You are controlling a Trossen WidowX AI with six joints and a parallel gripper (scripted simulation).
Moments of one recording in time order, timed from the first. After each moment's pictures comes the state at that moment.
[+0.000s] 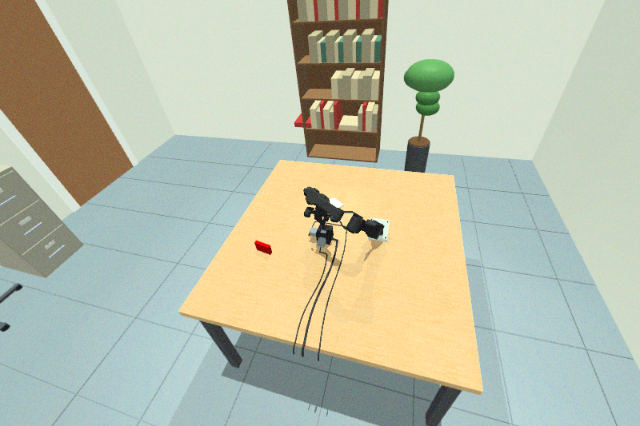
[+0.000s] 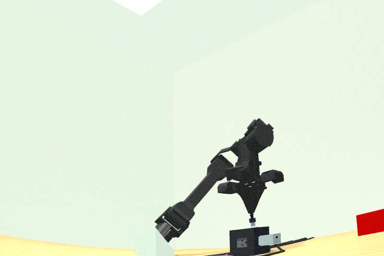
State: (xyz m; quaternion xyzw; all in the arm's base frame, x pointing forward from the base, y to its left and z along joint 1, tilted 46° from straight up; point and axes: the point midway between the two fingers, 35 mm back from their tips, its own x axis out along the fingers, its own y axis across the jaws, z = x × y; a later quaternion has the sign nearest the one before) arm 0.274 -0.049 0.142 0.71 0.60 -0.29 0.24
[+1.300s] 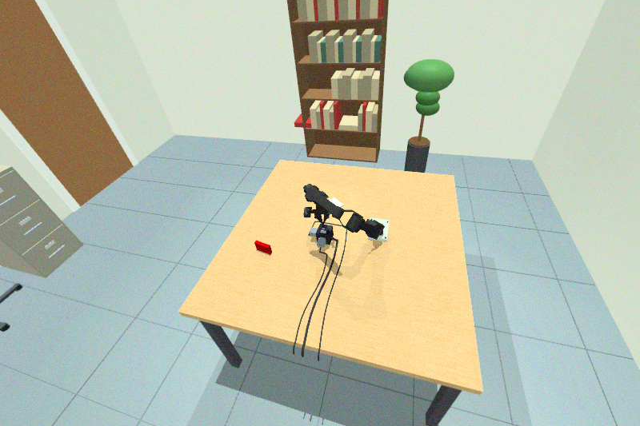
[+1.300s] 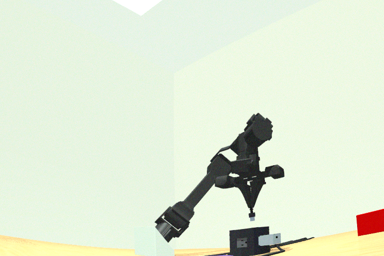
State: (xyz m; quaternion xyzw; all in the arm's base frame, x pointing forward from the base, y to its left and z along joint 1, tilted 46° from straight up) arm 0.272 -0.060 0.153 0.67 0.63 -0.22 0.32
